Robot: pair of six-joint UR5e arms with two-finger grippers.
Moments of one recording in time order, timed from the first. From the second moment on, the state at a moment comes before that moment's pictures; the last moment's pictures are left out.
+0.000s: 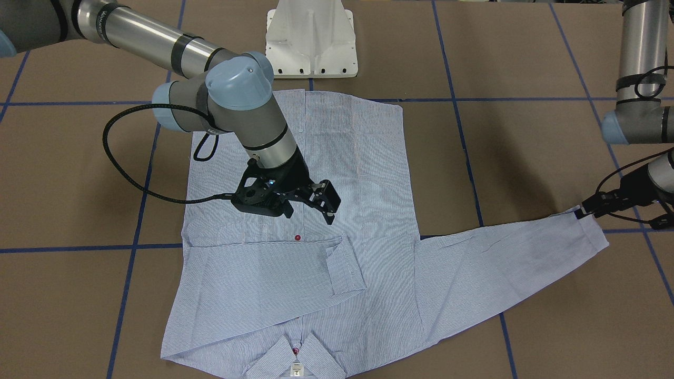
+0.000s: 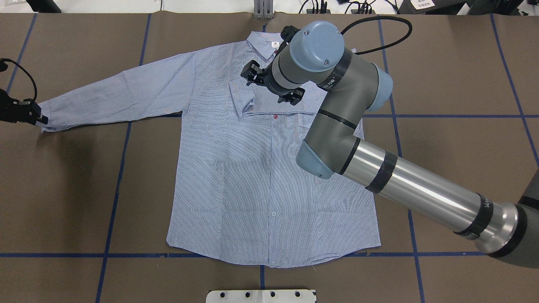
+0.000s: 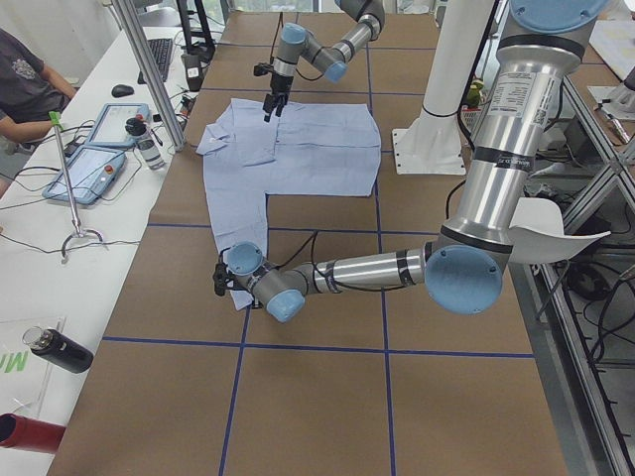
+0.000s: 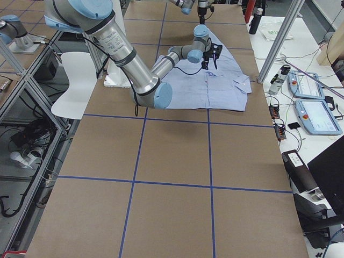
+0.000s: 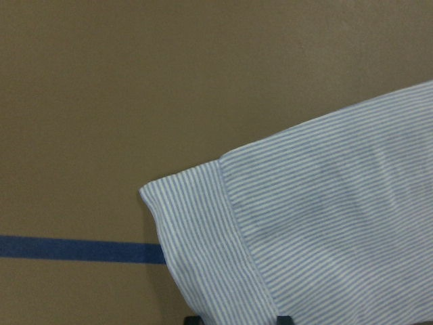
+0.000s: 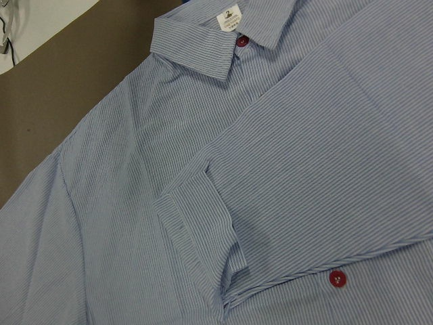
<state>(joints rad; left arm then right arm) -1.17 -1.80 -1.10 -2.47 -2.42 -0.84 0.67 -0.73 1.37 -1.13 1.85 1.61</state>
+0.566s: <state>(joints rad) -1.17 -1.87 -1.29 -2.37 -2.42 -1.09 0.68 -0.74 1.39 -1.13 1.85 1.61</state>
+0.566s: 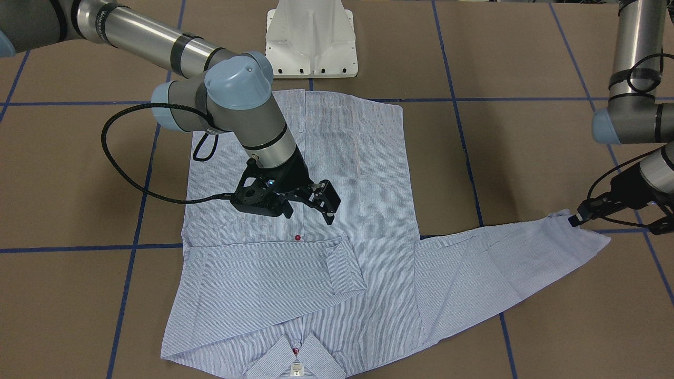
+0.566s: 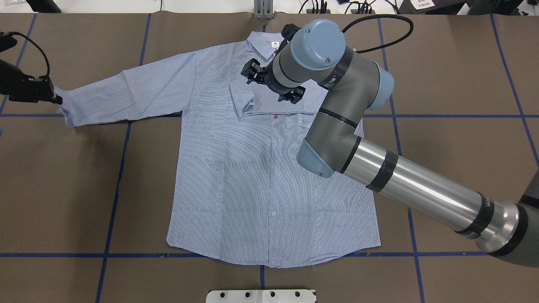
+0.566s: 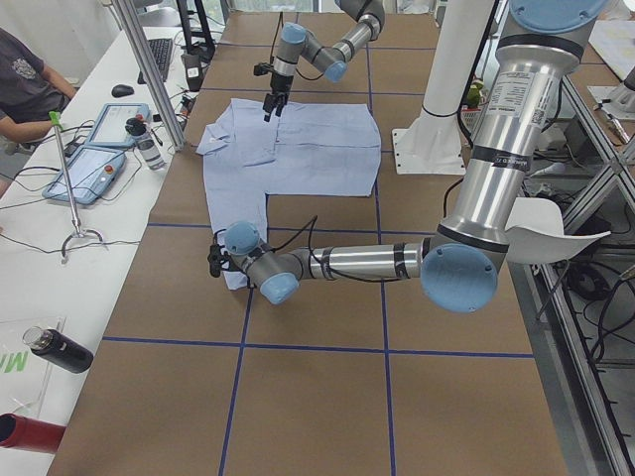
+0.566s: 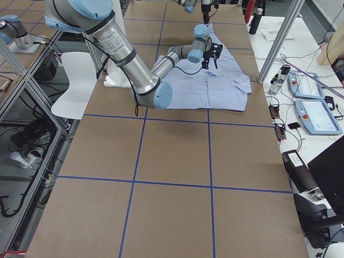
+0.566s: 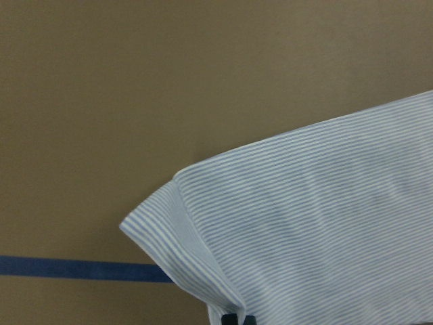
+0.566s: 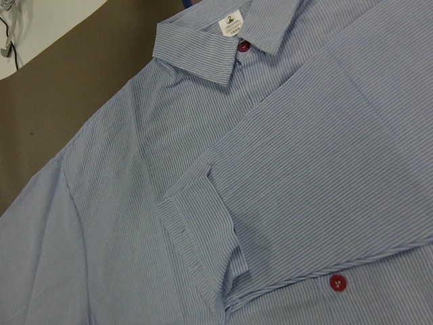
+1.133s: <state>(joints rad) -1.06 -2.13 -1.40 -2.24 -2.37 -1.54 0.82 -1.00 1.60 -1.13 1.96 1.50</state>
